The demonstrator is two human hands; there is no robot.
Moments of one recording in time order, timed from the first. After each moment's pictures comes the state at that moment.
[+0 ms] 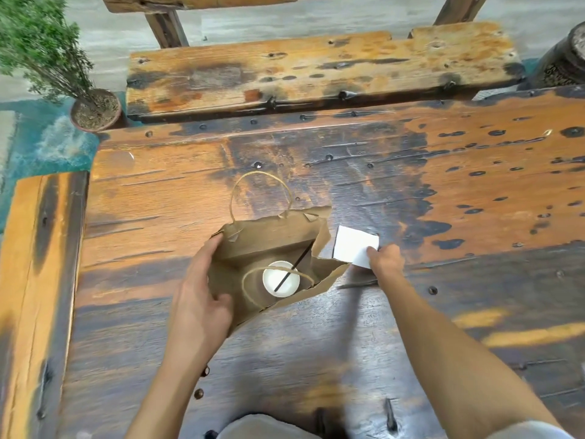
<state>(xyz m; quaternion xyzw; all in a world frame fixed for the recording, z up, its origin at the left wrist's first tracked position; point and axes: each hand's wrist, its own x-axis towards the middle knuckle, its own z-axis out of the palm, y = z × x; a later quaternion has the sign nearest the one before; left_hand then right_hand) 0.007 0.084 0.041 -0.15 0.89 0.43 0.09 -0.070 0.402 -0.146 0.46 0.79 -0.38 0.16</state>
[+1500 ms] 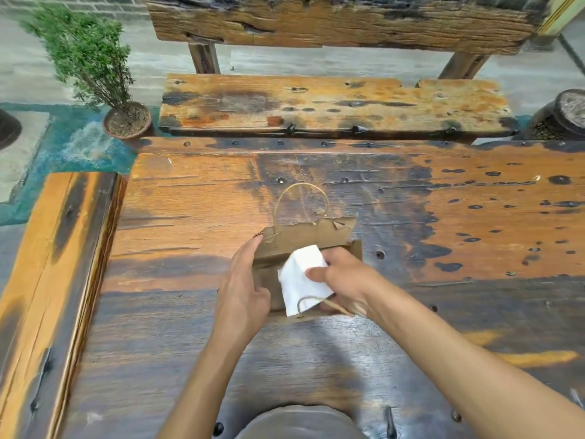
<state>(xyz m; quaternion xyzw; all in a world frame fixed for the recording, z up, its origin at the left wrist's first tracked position) 0.023 0.083 0.039 -0.11 0.87 0.47 0.08 -0.028 0.254 0.068 0.22 0.69 -0.56 0.39</state>
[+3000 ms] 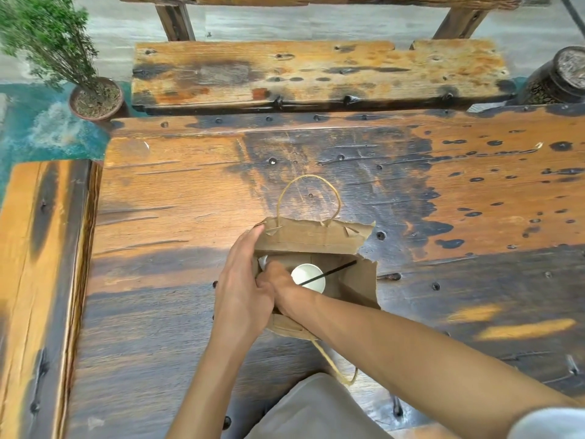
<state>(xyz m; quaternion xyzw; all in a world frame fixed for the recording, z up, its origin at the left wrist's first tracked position) 0.011 0.084 0.040 -0.11 0.87 0.47 0.09 -0.034 0.152 -0.028 0.25 0.75 -0.43 0.43</state>
